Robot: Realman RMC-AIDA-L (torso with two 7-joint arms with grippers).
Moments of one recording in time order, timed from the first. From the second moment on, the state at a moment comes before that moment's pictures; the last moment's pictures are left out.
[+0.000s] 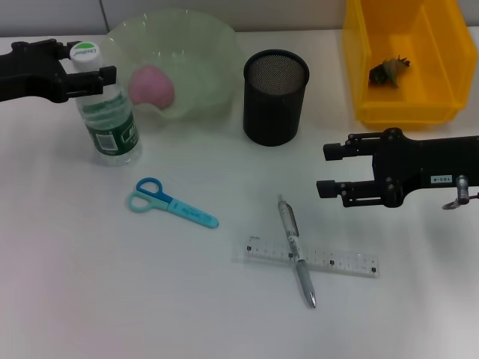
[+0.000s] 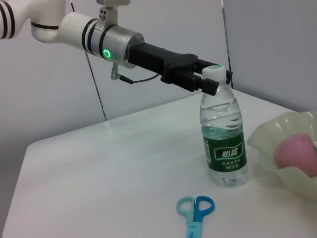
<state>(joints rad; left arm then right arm) -0.53 -2.01 0.68 0.87 2.01 1.37 -1.57 0.59 2.01 -0.77 -0.58 -2.01 -1.62 1.30</state>
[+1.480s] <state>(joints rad) -0.85 -2.08 1.33 1.17 2.54 1.63 -1.75 0.58 2.02 -0.76 -0.60 -2.09 -1.62 1.41</state>
